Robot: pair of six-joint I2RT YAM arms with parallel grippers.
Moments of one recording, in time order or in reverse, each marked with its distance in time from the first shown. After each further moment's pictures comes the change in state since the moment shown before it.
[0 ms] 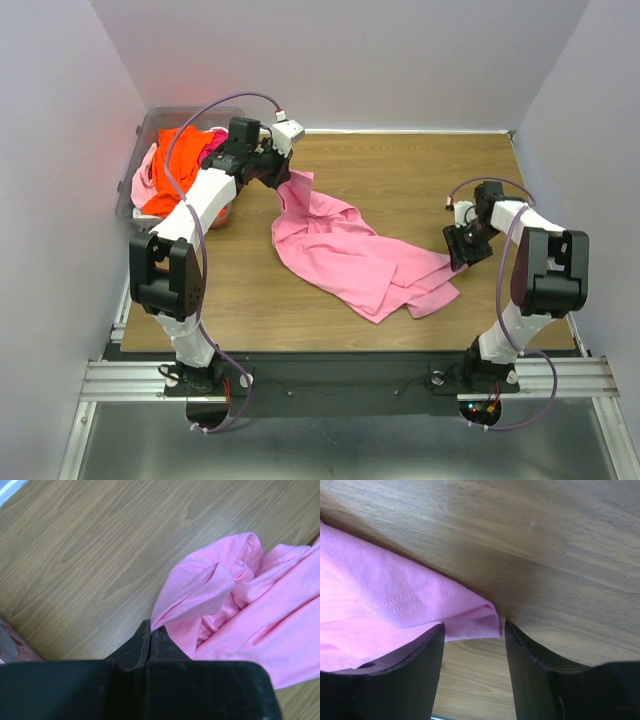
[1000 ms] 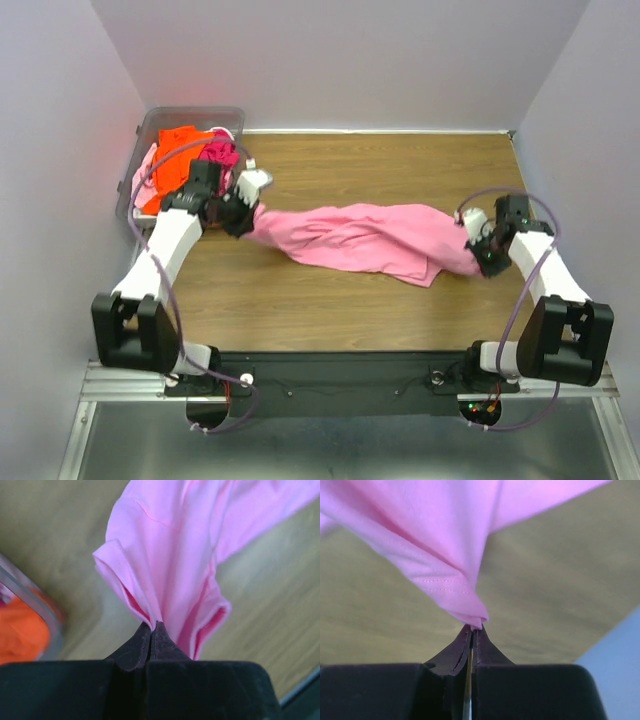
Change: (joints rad) left arm 0.141 -0.280 -0.289 -0.236 0.053 0.178; right arm -0.051 -0.404 -0.110 -0.074 0.135 -0.292
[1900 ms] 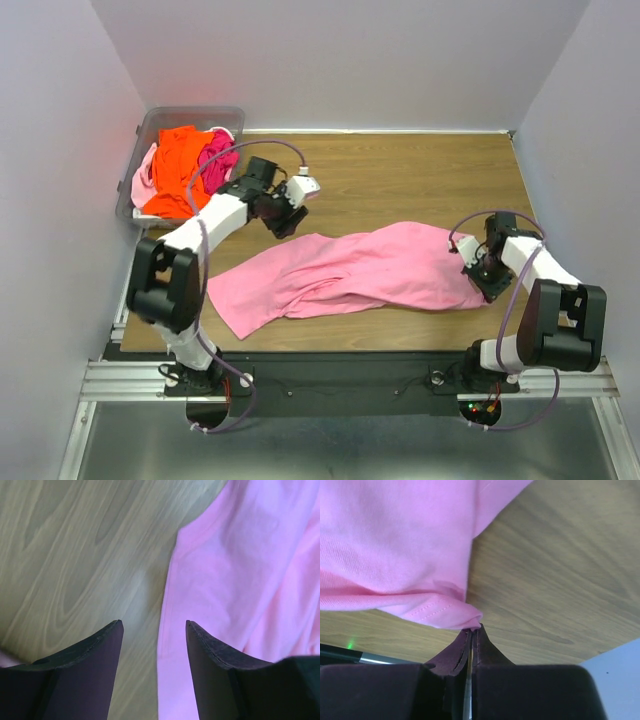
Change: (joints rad) left arm -0.206 0.152 -0.018 0.139 -0.107 0.091; right arm -0.001 0.053 -0.207 -0.033 0.112 -0.115
